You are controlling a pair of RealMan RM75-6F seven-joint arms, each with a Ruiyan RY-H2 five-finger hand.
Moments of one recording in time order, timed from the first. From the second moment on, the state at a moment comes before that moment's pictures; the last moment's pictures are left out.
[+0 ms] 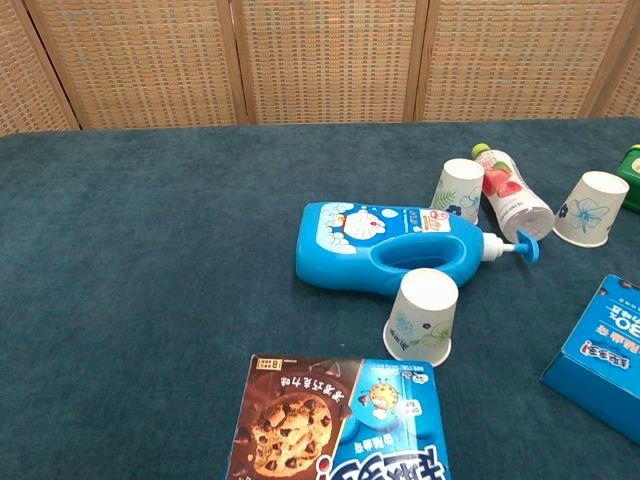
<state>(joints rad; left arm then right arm) -0.09 -1.13 -0.04 -1.62 1.49 1.50 0.14 0.08 -1.14 0.07 -1.62 -1.47 1.46 -0.14</state>
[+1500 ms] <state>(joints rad) -0.09 -1.14 -0.04 -1.62 1.52 1.52 0.13 0.27 -1.12 0.21 -1.64 -1.36 1.25 -0.09</state>
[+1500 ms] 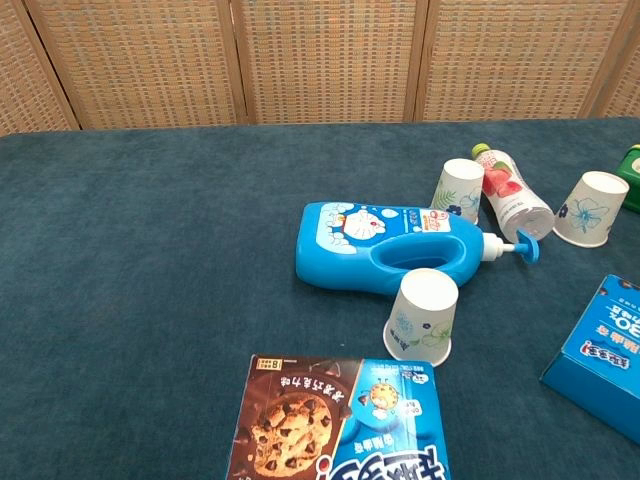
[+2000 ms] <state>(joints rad) -0.10 -1.15 -0.05 -1.61 1.50 1.49 0.16 0.51 -1.20 0.31 -1.44 -0.98 0.96 -0.25</state>
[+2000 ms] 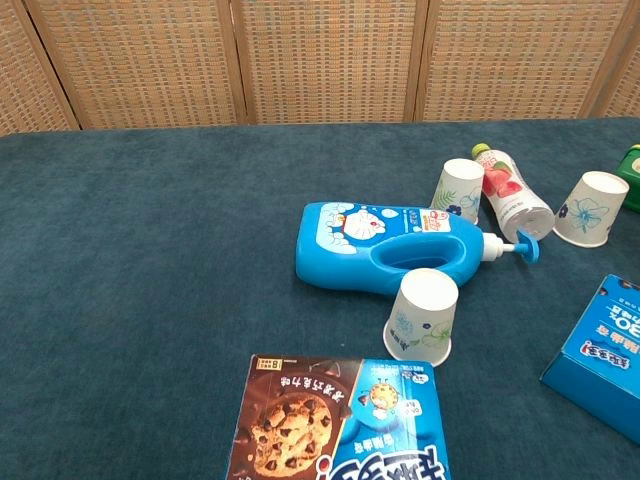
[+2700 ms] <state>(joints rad) -0.11 -1.17 -0.04 -1.61 1.49 1.47 0.21 0.64 -1.31 0.30 -1.23 -0.79 0.79 -0.28</state>
